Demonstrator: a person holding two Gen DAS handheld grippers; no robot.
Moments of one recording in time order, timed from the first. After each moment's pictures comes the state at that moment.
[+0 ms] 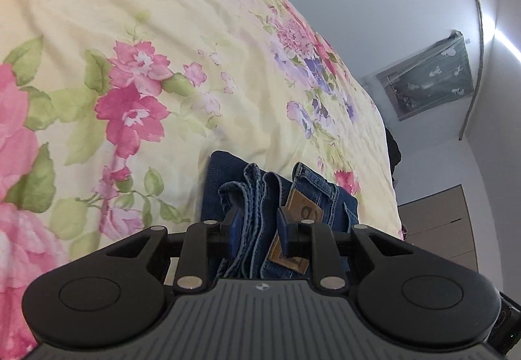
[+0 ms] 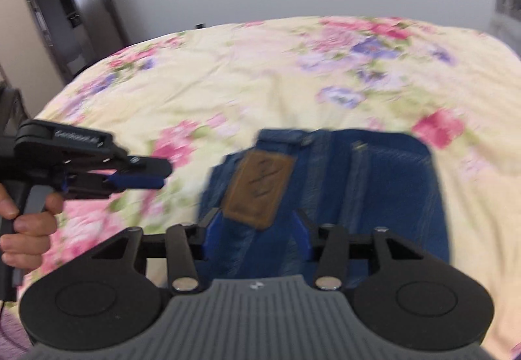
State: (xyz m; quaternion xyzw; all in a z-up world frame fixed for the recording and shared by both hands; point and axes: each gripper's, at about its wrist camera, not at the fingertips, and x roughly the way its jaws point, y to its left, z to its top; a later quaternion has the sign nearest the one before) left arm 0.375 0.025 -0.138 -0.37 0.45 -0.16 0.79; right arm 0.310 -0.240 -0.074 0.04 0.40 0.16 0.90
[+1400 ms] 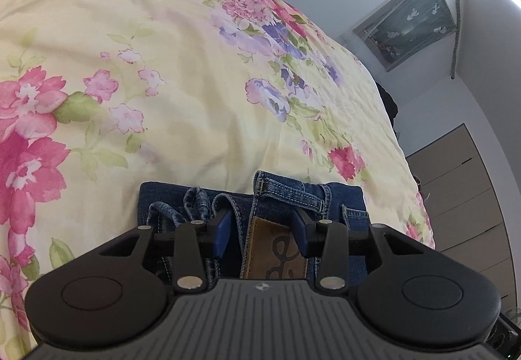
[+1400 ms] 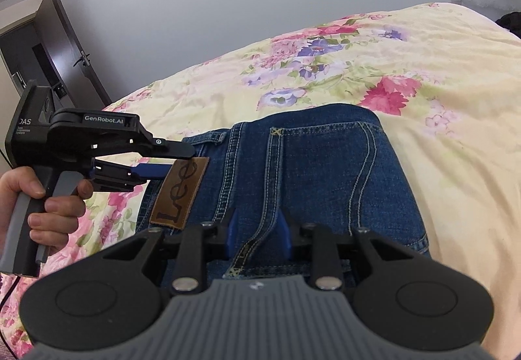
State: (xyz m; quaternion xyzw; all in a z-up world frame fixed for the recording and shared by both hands) left arm 0.431 -0.045 -0.147 -0.26 0.46 -0.23 0.82; right arm 0.298 -0.311 -0.137 0.15 0.34 0.15 0.92
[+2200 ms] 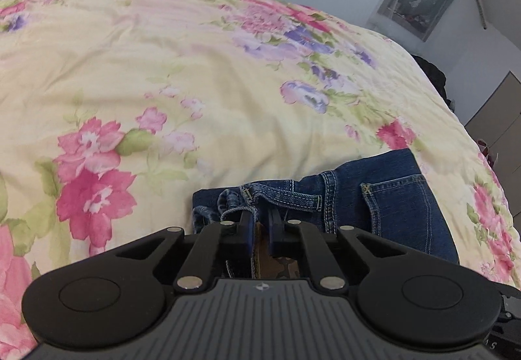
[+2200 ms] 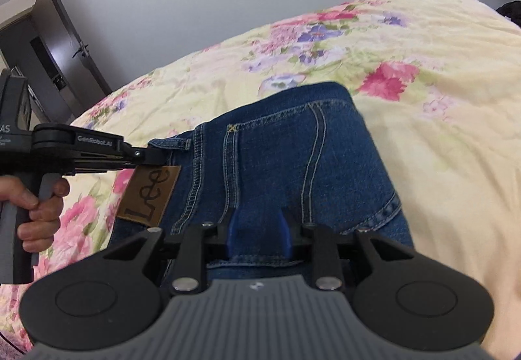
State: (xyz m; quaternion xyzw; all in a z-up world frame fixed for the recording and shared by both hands) left arm 0.402 -0.054 -0.135 -0.11 0.45 -0.15 0.88; right arm 0.293 -0.307 -0.137 0.14 0.38 0.15 0.90
